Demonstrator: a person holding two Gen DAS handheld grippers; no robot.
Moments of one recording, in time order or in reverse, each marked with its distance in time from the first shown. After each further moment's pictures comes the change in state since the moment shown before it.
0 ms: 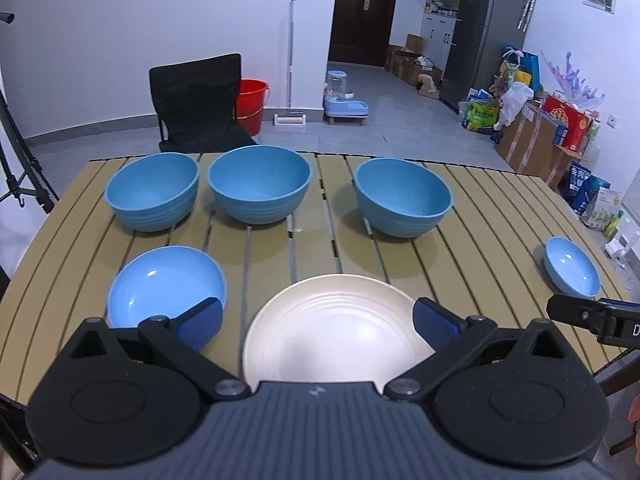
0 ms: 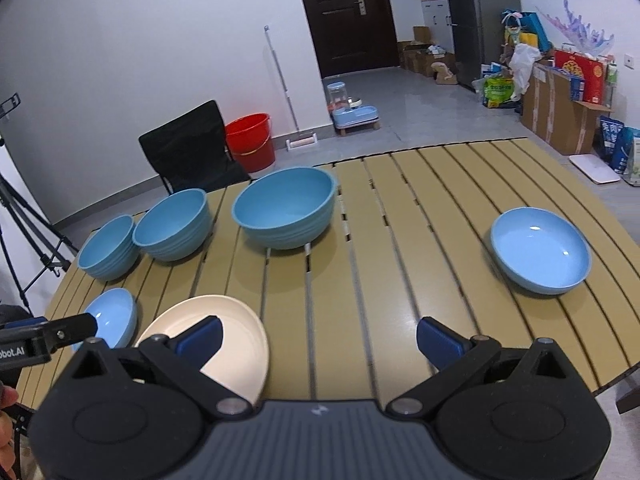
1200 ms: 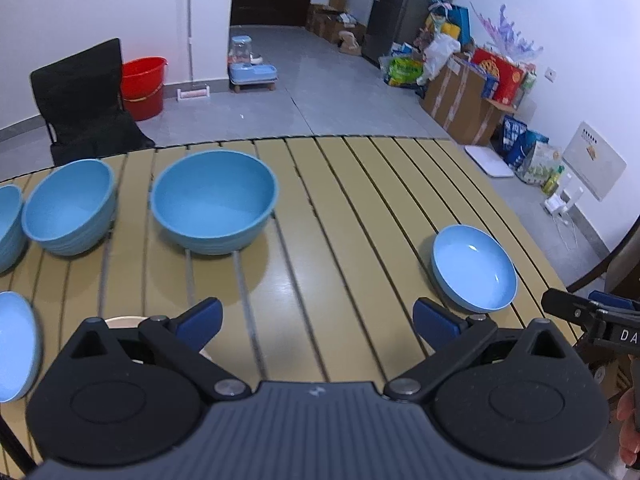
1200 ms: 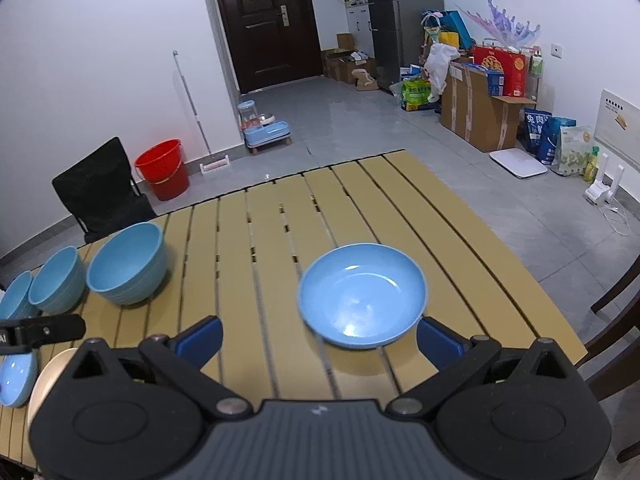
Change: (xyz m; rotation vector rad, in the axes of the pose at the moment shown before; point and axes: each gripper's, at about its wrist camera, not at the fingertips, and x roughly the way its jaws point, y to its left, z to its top) left arm 0.084 -0.178 0.044 0.109 0.136 -0.181; right arm -0.011 -0.172 0.047 0.097 -0.029 -0.189
